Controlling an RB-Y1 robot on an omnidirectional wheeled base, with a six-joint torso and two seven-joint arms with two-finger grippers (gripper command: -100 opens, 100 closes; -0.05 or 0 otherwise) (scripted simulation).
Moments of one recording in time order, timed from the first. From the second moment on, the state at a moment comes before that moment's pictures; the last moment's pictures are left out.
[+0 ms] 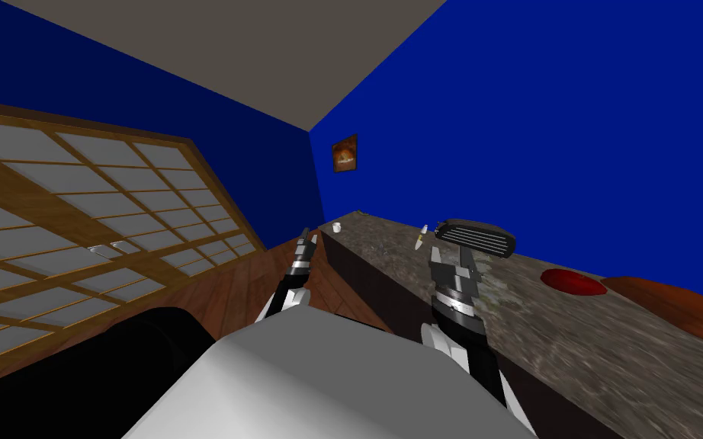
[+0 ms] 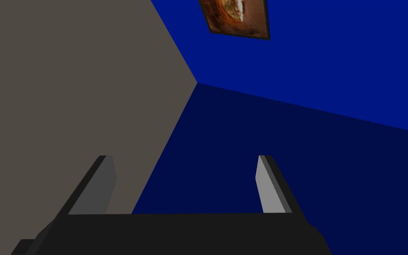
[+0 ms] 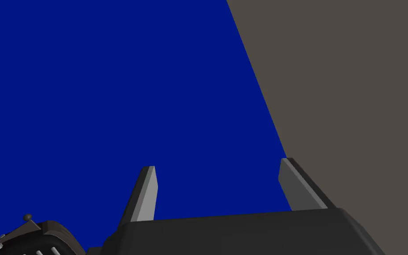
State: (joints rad) left arm 0.52 0.02 -0.01 -2.26 0.10 -0.36 -0.06; right arm 0.52 0.03 0.01 -2.22 -0.03 -0.59 -0.15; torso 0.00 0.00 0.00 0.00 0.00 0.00
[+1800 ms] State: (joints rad) left arm 0.52 0.02 -0.01 -2.26 0.10 -0.36 -0.06; right arm 0.76 -0.21 -0.41 -1.96 0.32 -0.83 0.04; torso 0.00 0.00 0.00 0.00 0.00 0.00
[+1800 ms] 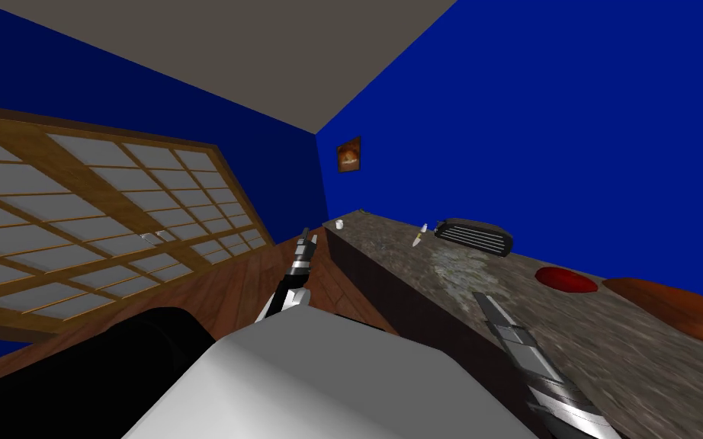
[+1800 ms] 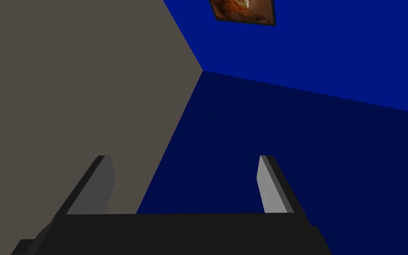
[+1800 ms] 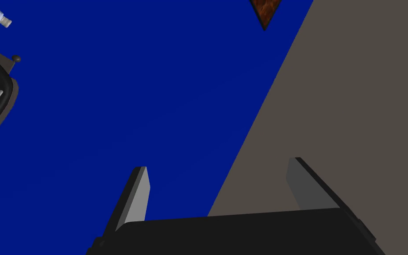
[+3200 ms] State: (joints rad) left arm 0.52 0.02 -0.01 -2.26 0.10 -0.36 -0.06; right arm 0.90 -0.26 -0.73 -1.72 0.68 -1.11 0.12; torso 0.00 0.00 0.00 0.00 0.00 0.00
